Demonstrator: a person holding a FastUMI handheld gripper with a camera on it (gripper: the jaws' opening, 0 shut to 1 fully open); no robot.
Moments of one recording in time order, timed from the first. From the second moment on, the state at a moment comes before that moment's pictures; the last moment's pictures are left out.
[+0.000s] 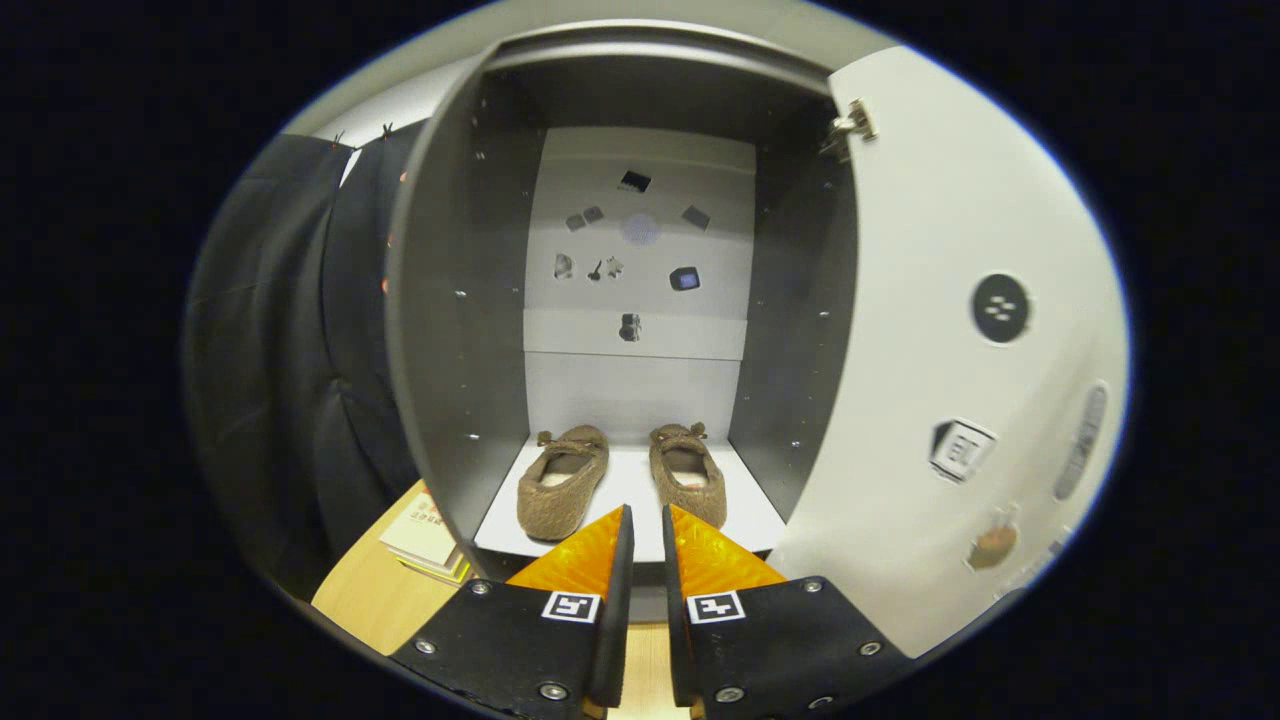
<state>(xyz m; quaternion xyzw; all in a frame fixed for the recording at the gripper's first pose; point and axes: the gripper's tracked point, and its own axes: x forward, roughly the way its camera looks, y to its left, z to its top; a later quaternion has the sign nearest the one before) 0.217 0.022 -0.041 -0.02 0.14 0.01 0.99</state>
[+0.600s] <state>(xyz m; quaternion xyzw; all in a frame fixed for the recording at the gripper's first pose) 0.007 -0.096 -0.039 0.00 0.13 -0.14 0.98</state>
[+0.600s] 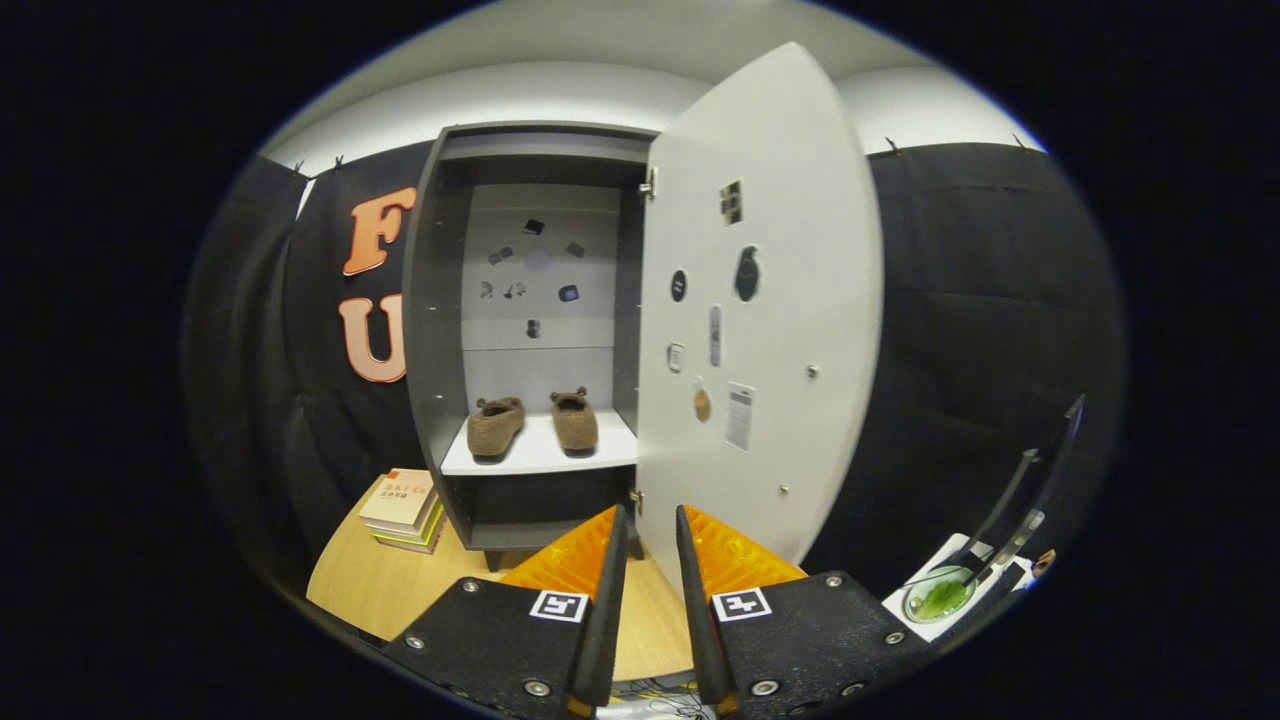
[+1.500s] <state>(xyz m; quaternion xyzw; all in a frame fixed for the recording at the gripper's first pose) 0.034 -0.243 -0.044 0.03 0.11 -0.19 0.97</state>
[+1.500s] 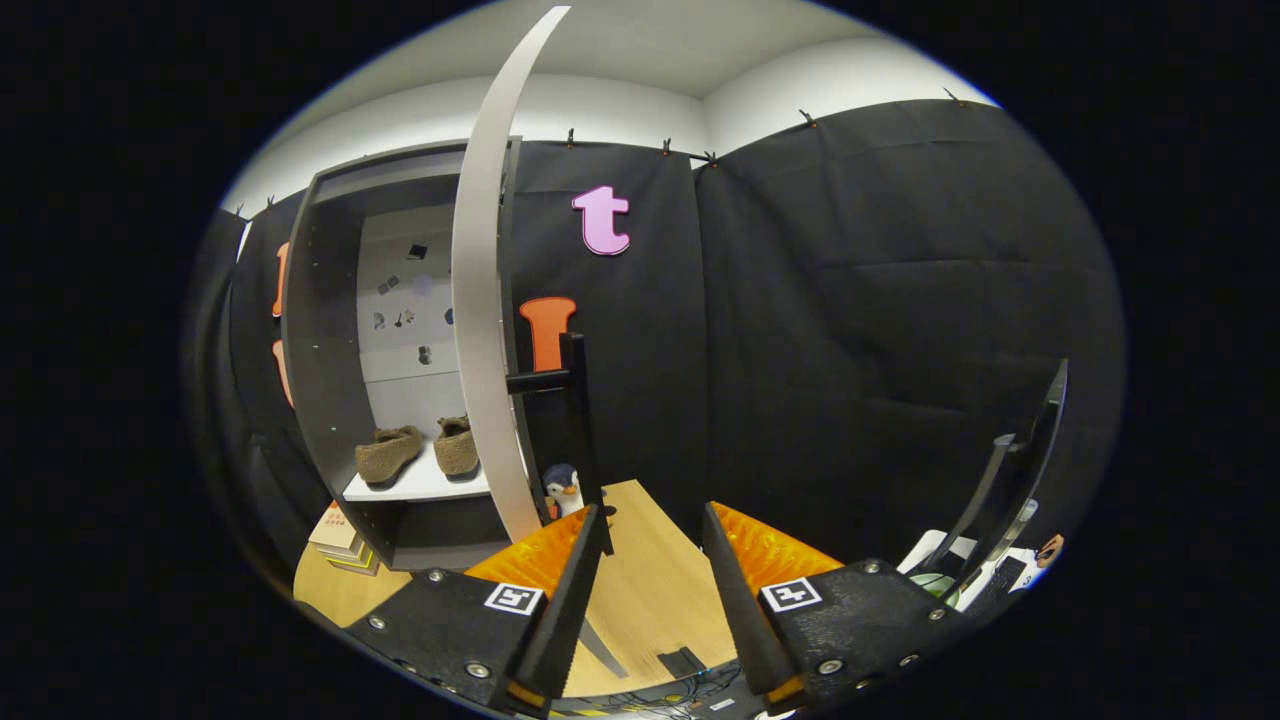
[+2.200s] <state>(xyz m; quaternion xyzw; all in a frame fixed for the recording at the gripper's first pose) 0.029 -0.203 -0.036 0.02 0.09 -0.17 0.98</state>
